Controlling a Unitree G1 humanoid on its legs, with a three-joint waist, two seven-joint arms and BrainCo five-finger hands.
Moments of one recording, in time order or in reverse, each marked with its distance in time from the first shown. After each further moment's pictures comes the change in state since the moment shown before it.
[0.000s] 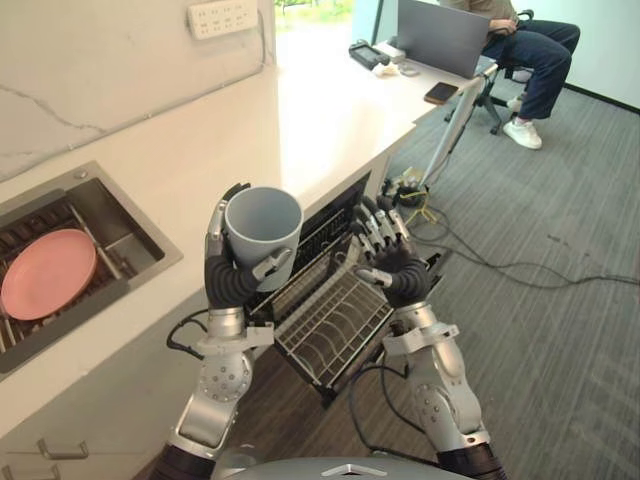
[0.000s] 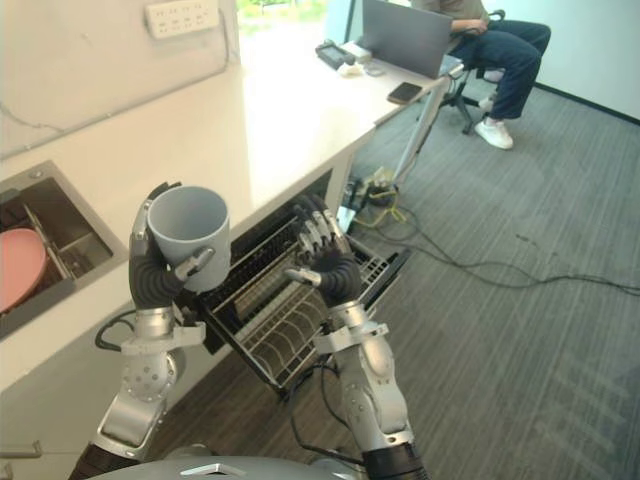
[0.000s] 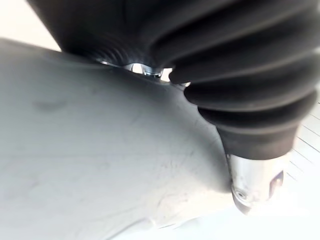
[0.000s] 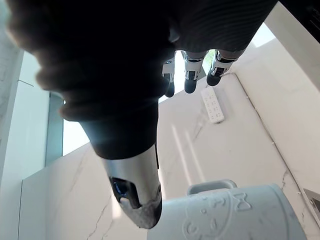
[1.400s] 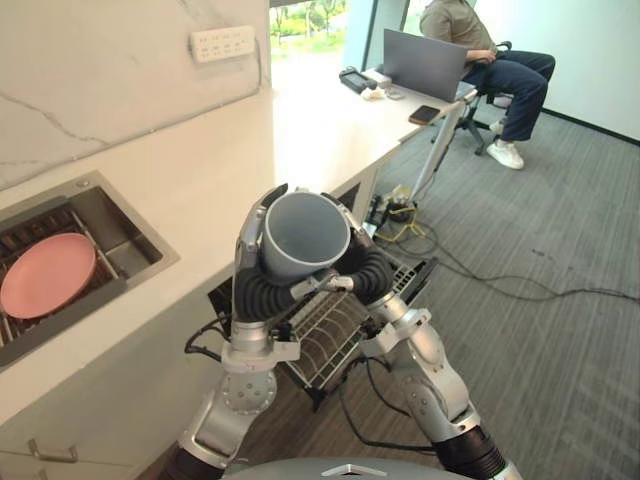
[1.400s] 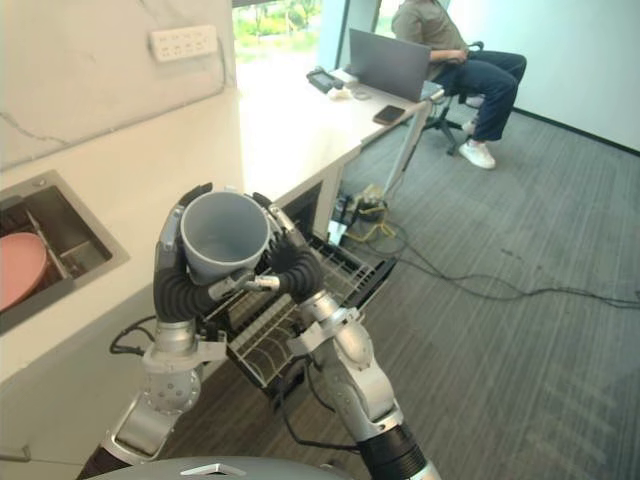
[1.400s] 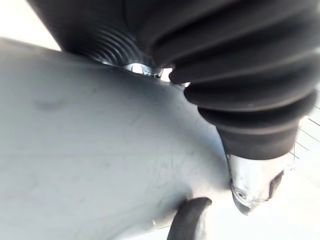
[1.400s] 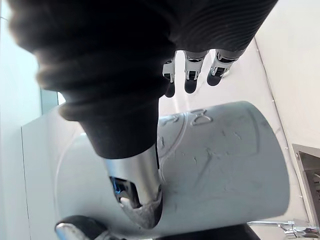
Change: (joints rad) left arm -0.004 0.004 -0.115 -0.022 0.258 -0.022 0.107; right arm -0.111 -0.076 0.140 -0.044 -0.047 0.050 -0.006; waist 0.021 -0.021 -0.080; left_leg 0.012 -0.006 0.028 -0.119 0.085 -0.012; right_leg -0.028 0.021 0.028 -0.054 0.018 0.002
